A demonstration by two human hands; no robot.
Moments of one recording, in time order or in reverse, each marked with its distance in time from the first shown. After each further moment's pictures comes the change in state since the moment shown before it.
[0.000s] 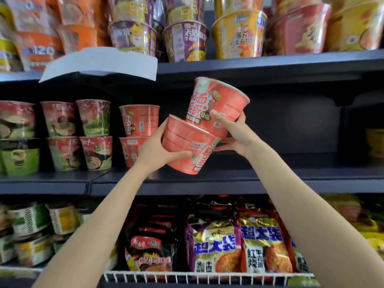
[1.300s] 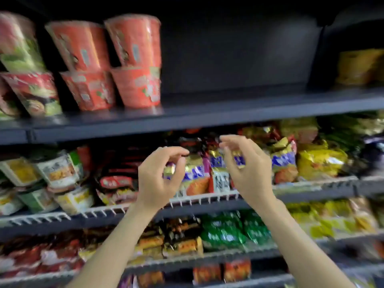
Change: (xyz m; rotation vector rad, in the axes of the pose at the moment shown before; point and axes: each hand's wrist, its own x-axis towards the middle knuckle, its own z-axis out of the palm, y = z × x) left_hand -0.148 -0.018 0.115 -0.043 0.213 0.493; right_hand -0.169 0.131 -0.065 -0.889 0.352 -0.680
